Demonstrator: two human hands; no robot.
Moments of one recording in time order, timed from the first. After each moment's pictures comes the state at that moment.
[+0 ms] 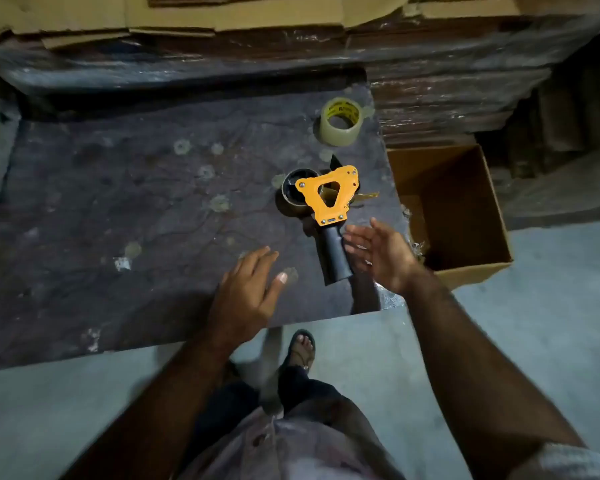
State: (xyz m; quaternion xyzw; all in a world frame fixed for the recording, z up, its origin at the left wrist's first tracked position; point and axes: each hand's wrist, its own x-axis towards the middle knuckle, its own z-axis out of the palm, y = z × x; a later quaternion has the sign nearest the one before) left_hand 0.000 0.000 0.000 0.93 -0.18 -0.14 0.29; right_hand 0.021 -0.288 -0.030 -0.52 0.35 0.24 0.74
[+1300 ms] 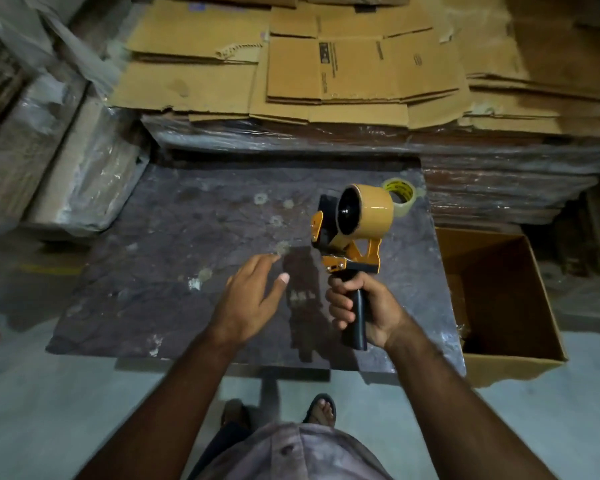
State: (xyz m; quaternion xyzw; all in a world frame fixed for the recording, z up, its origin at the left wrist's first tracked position) left_hand 0.022 0.071 0.068 0.94 -0.09 -0.03 0.32; right_hand 0.022 -0.162 0.050 -0.29 0.09 0.38 0.87
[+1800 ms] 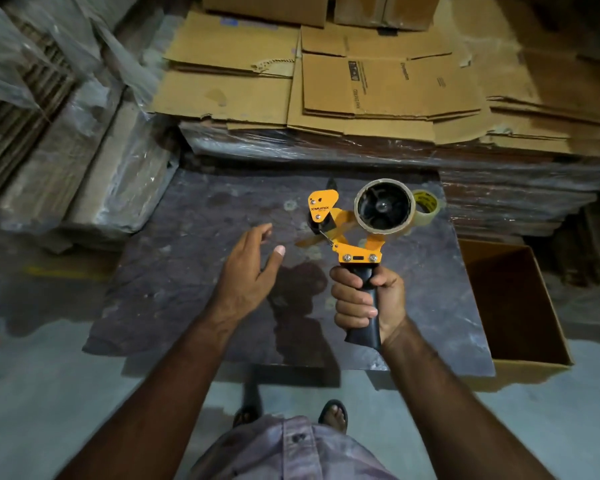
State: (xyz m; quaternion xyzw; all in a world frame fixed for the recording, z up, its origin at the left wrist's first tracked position) left_hand 0.047 0.163 0.098 0.90 -0.07 0.06 0.43; right_hand 0.018 -0.059 0.086 -0.16 0.00 0.40 0.90
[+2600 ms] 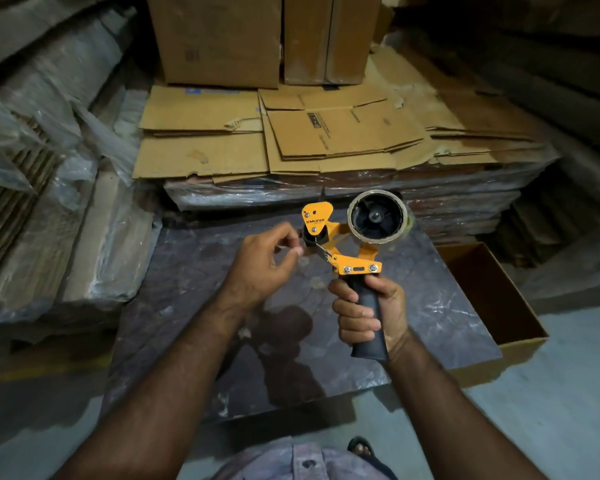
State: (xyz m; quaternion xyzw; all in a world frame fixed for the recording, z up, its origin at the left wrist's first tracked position) left_hand 0.102 0.203 0.163 0.83 -0.30 0.08 0.47; right_hand 0.007 0.009 0.121 -0.18 -0.05 0.32 0.93
